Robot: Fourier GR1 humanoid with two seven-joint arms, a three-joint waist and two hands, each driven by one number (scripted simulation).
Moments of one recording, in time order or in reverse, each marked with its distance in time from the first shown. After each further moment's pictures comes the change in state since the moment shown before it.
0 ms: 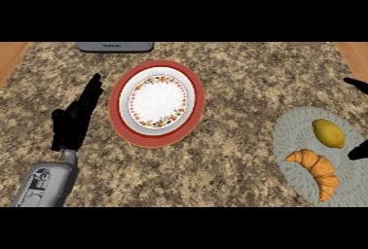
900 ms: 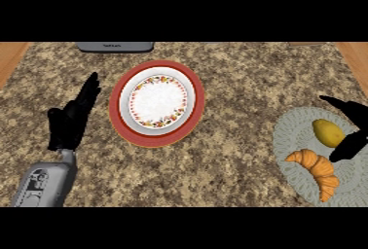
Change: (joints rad) left arm 0.003 -0.028 0.048 -0.029 -0.035 -0.041 0.024; right arm -0.099 0.153 0.033 0.370 0.299 0.009 -0.170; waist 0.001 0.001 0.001
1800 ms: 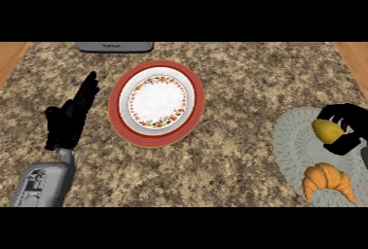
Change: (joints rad) left arm -0.001 -0.020 0.036 -0.019 -0.035 -0.036 0.025; right arm -0.071 0.065 -0.075 0.271 0.195 -0.204 -0.226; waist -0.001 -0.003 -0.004
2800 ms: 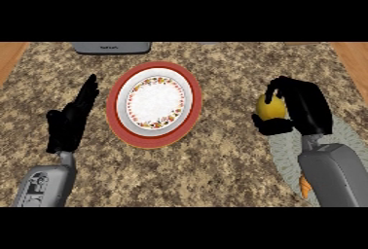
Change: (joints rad) left arm 0.019 -0.017 0.006 -0.004 -0.013 0.006 -0.010; right arm 0.072 0.299 0.155 -0.751 0.138 -0.212 0.351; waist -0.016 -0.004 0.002
